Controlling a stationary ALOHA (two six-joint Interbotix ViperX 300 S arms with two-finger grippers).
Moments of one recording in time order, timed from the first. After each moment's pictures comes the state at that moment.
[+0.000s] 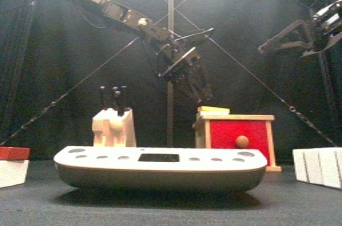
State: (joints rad) left arm 0.29 0.25 0.06 0.20 0.37 -0.08; right arm -0.12 -0.87 1.23 -0.11 -0.20 0.01
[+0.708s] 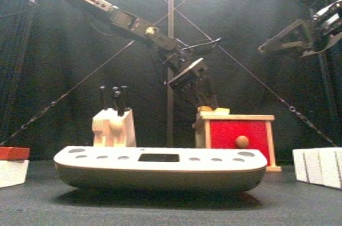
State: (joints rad) left arm 0.29 0.32 0.02 0.20 0.38 -0.08; right arm -0.12 -0.87 1.23 -0.11 -0.20 0.01
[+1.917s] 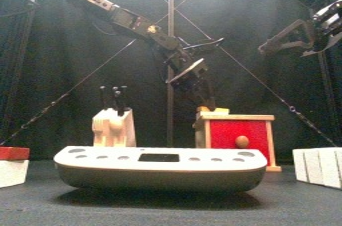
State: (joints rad) left arm 0.28 0.33 0.01 0.24 0.43 -0.09; right arm -0.12 -0.87 1.23 -0.11 -0.20 0.01
